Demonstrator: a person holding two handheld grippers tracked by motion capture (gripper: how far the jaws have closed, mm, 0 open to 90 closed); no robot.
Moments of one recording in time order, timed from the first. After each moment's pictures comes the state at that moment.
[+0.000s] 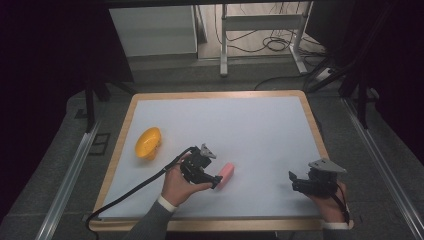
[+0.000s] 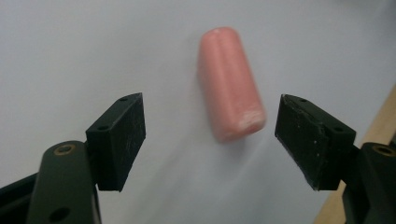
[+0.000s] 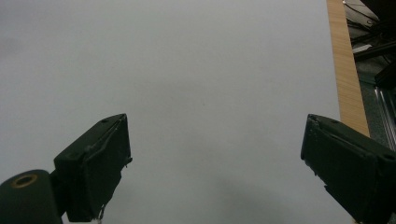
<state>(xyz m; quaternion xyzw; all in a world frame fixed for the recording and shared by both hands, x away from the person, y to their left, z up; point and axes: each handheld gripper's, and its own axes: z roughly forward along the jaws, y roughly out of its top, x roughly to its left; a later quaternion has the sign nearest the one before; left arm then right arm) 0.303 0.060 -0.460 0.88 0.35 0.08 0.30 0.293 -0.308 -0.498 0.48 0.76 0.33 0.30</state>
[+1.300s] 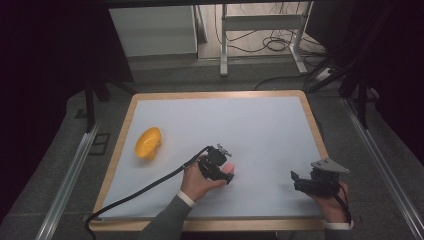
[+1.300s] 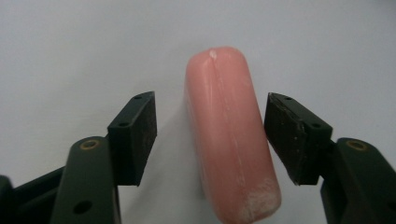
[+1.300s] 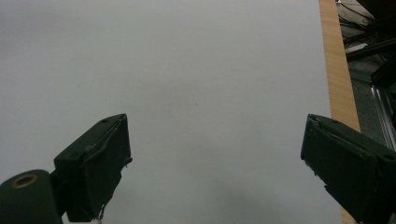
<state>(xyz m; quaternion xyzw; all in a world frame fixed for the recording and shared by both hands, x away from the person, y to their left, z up) 0.331 0.020 -0.492 0.88 0.38 0.06 0.27 0.293 -0.313 -0.496 0.48 0.75 0.33 0.30</state>
